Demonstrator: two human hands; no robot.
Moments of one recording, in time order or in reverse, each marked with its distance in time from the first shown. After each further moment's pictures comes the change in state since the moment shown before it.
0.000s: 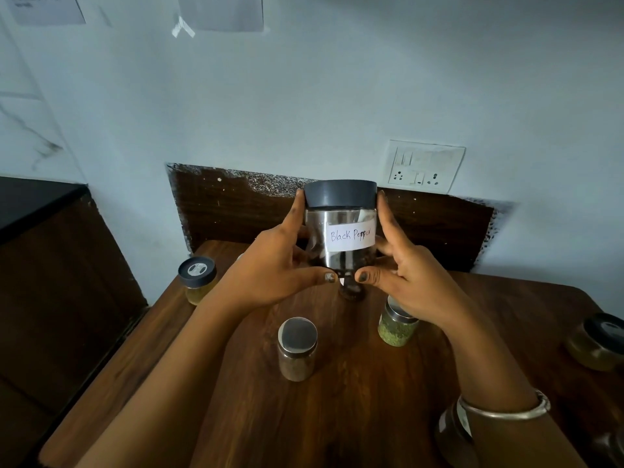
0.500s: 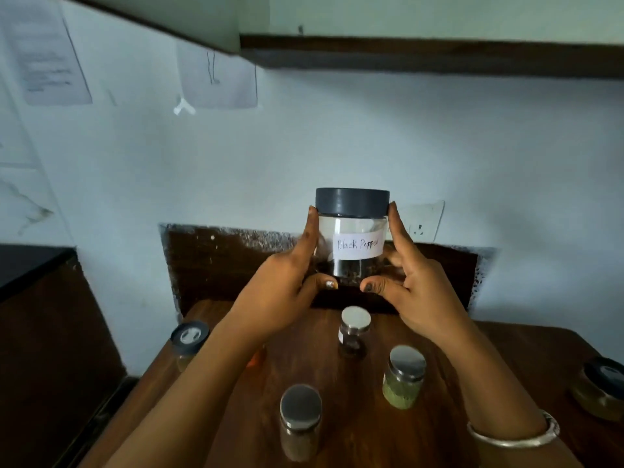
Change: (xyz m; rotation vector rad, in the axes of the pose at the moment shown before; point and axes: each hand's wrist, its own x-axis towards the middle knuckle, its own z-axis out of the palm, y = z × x) left_hand 0.034 0.006 -0.029 0.278 0.139 0.258; right_hand 0.032 -0.027 -0.021 -0.009 0.328 -0.076
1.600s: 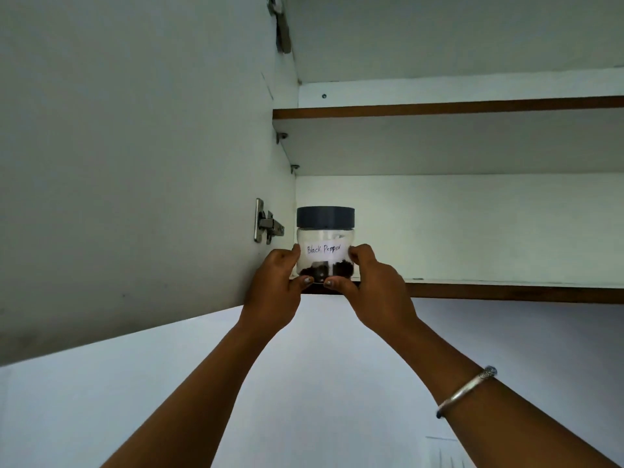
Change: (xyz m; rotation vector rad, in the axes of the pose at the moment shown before) left_hand 0.292 -0.107 -0.151 0.003 0.573 -0.015; right_hand 0.350 -0.096 -0.030 -0.381 0.443 -0.344
